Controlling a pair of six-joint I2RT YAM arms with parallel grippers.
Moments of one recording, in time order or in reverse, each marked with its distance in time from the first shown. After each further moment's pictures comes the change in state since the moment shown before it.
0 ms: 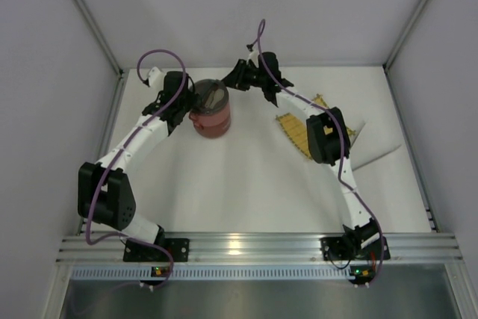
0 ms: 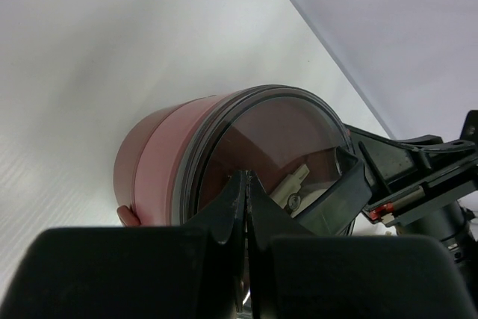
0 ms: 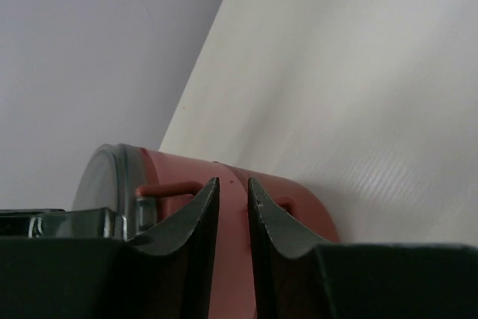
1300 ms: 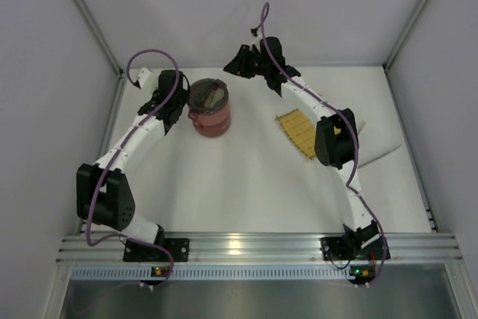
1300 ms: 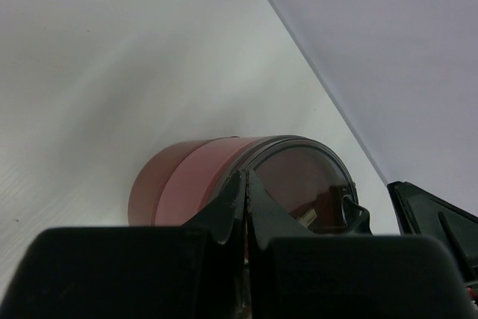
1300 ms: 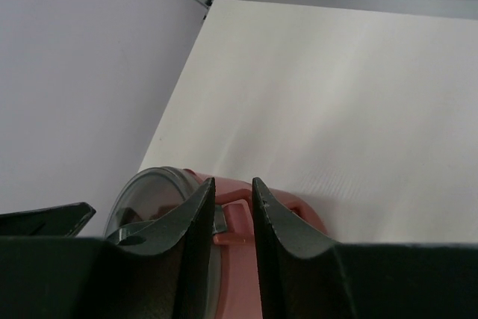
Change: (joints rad) left arm 0.039 -0.008 0.002 0.006 -0.102 -0.051; right arm 0.002 -0.143 0.037 -0.226 0.194 -0.130
